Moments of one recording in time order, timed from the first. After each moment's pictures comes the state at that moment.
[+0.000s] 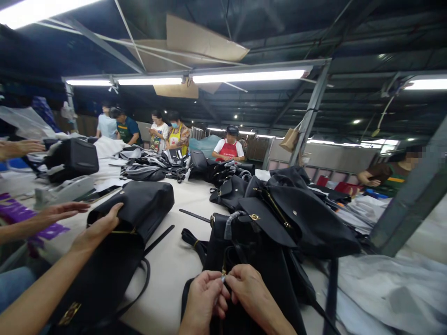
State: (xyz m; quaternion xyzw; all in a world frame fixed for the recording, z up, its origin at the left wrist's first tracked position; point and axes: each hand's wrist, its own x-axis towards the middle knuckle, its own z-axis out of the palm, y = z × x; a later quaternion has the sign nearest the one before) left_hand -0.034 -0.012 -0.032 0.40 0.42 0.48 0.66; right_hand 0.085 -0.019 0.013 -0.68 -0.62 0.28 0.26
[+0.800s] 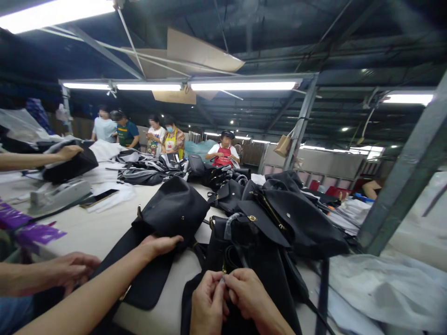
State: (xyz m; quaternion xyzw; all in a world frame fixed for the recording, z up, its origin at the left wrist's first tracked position) left_hand -0.029 -0.025 -0.044 0.53 0.41 0.53 0.51; right_hand 0.076 -0.027 0.010 -0.64 -0.48 0.48 0.36
